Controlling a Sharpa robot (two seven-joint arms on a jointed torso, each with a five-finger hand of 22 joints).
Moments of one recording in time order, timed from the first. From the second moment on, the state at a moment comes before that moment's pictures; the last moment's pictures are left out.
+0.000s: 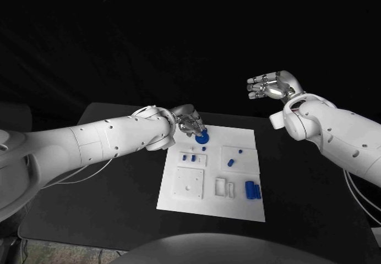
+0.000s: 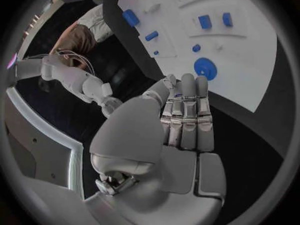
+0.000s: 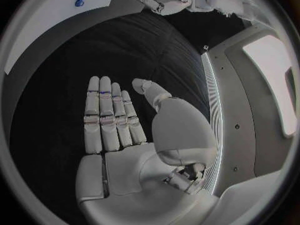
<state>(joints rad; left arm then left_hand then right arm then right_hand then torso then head) 1.21 -0.54 -0.15 1.17 -1.05 -0.24 -0.04 1.43 -0.02 0.21 -0.15 0.15 1.03 0.10 0.06 0.27 1.19 0.08 0.06 0.06 1.17 -0.01 0.83 0.35 0.07 1.10 -0.04 0.27 1.23 1.05 -0.59 0.31 1.05 -0.84 -0.32 0.17 1.16 -0.08 0.38 -0.20 0.58 1.02 0.15 0.06 0.06 1.19 0.10 0.08 0.06 1.28 0.08 0.07 0.12 0.10 1.19 0.07 0.08 0.07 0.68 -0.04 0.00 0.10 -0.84</state>
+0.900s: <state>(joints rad) 1.17 -0.38 -0.24 0.95 -1.47 -0.28 0.13 1.41 -0.05 0.17 -0.13 0.07 1.04 0.08 0.06 0.07 1.07 0.08 0.06 0.06 1.42 -0.05 1.02 0.43 0.10 1.35 -0.07 0.32 1.30 1.05 -0.58 0.31 1.08 -0.84 -0.32 0.17 1.16 -0.08 0.39 -0.19 0.58 1.02 0.15 0.06 0.06 1.19 0.10 0.07 0.06 1.27 0.08 0.07 0.10 0.10 1.19 0.07 0.08 0.07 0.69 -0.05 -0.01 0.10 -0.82</state>
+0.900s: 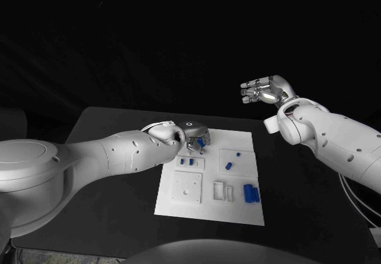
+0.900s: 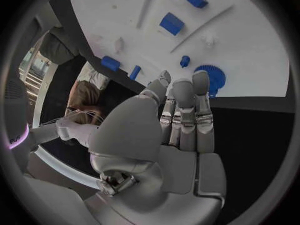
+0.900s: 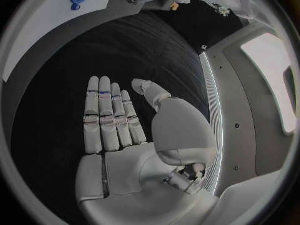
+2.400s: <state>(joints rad) 1.13 -0.34 -0.24 0.85 -1.56 -0.23 0.13 1.38 -0.07 0.30 -0.11 0.09 1.01 0.07 0.06 0.06 1.12 0.06 0.06 0.06 1.43 -0.05 1.09 0.40 0.12 1.36 -0.05 0.35 1.31 1.05 -0.58 0.31 1.08 -0.84 -0.32 0.17 1.16 -0.07 0.39 -0.19 0.58 1.02 0.15 0.06 0.06 1.18 0.11 0.07 0.06 1.27 0.08 0.07 0.10 0.10 1.18 0.08 0.08 0.07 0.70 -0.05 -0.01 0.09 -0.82</state>
